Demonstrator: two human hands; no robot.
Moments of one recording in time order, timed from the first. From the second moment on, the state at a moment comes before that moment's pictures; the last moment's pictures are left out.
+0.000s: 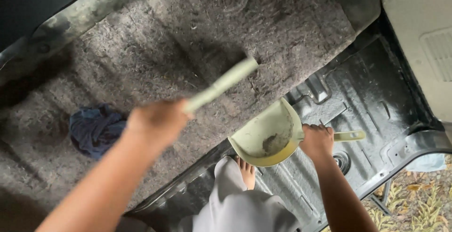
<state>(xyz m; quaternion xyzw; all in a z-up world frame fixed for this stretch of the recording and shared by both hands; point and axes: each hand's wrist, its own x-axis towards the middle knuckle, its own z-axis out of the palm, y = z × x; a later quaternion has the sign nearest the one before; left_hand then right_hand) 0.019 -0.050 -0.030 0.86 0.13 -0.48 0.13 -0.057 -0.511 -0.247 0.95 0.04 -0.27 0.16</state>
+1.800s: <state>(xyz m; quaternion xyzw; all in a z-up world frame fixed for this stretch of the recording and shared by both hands) 0.000 -0.090 -0.001 0.86 -0.12 -0.49 0.05 -0.061 -0.515 -0.230 0.96 0.05 -0.22 0.15</state>
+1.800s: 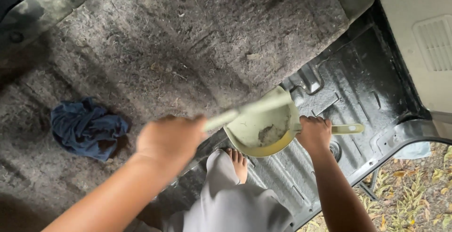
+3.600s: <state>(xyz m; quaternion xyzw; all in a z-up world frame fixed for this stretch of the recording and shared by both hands) 0.016 -0.140 -0.035 0.87 -0.09 -0.47 0.10 0.030 -0.566 -0.206 0.91 -0.01 -0.36 0.19</state>
